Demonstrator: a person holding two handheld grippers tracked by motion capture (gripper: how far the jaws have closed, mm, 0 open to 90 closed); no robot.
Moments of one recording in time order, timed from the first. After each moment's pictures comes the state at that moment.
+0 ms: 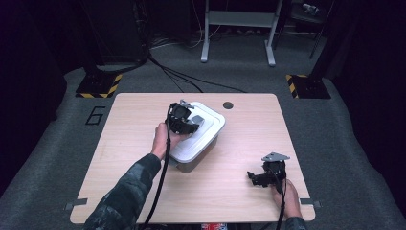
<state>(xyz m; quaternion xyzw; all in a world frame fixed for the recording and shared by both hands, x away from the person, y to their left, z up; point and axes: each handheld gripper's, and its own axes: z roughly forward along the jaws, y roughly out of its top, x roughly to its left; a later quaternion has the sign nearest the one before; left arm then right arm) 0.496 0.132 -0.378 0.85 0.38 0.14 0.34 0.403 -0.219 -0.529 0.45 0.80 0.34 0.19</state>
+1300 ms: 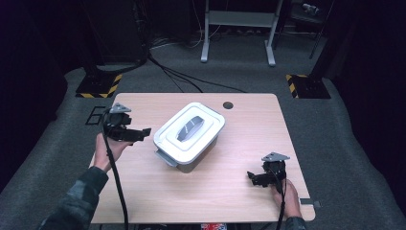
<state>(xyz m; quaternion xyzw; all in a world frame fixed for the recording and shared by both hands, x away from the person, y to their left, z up) 0.437 0.298 -0.359 0.78 0.46 0.20 0.38 0.403 -0.219 -0.529 0.46 0.80 0.34 0.19</state>
